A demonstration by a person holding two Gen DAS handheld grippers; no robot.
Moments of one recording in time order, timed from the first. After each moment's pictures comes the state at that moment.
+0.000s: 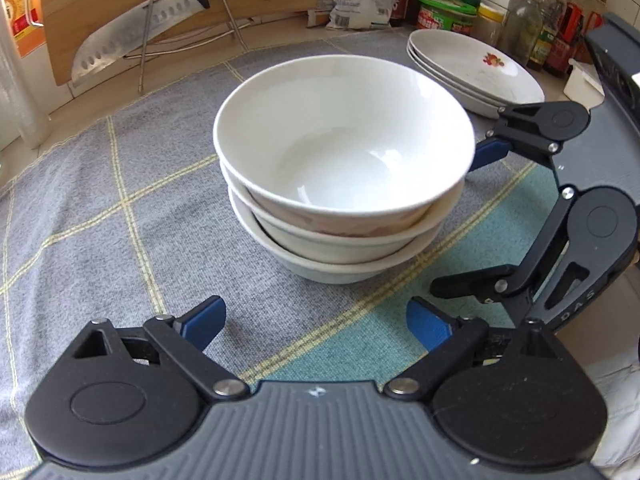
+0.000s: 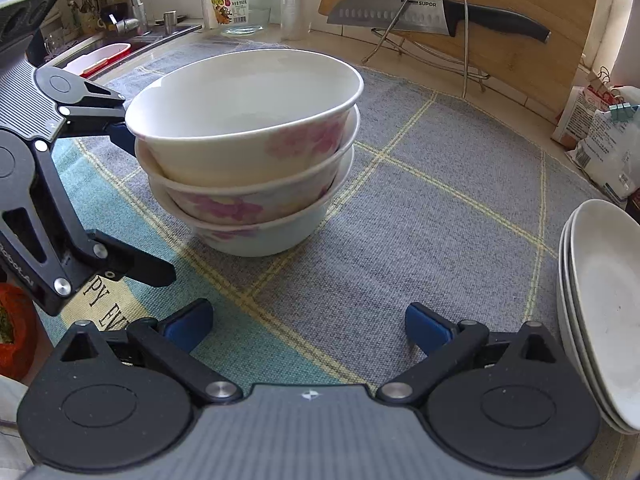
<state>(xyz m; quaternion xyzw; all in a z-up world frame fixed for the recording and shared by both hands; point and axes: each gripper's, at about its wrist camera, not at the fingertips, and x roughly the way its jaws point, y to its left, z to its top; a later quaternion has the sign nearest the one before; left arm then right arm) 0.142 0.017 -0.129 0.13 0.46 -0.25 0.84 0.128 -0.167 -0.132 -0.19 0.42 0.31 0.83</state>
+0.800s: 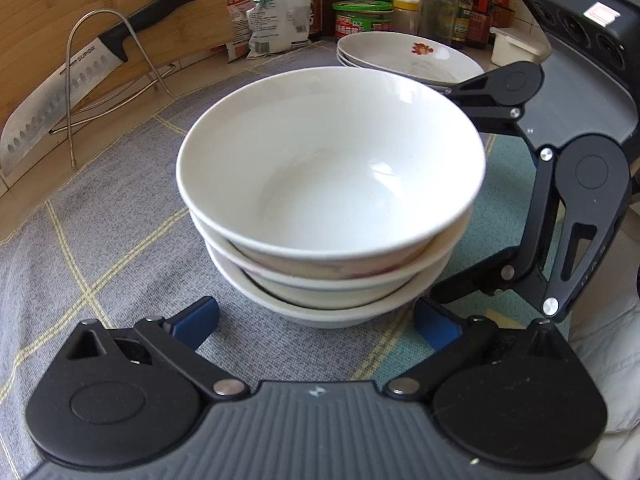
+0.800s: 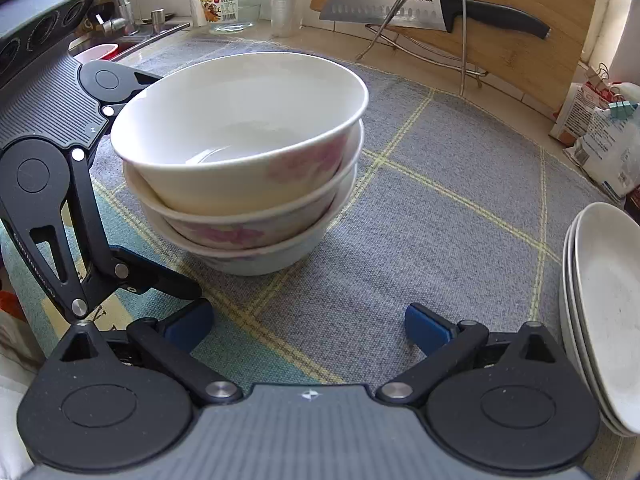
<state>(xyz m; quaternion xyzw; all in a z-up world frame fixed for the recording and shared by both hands) 0.160 0.021 -0.138 0.20 0.38 -0.38 0.82 0.136 -0.158 -0.130 -0.19 0.42 0.30 0.83</state>
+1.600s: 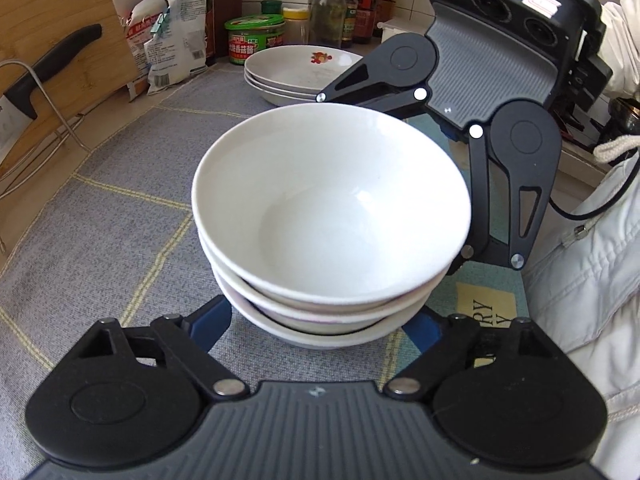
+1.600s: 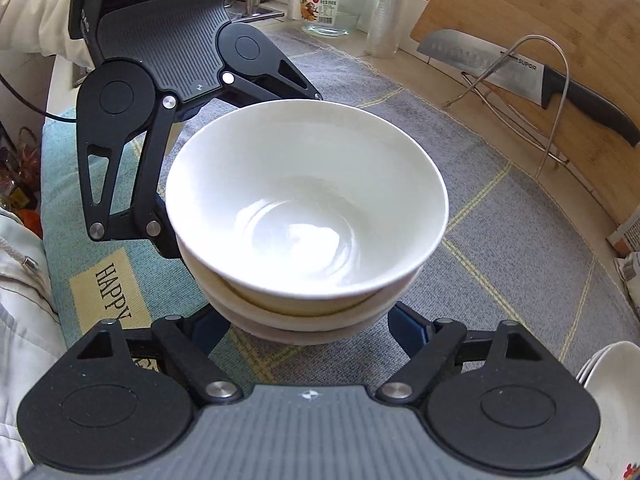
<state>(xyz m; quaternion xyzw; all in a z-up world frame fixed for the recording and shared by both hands) 0.193 0.035 -0.127 0.23 0.35 -0.55 0.72 0.154 -0.130 -0.110 -0.28 0.39 0.41 0.77</state>
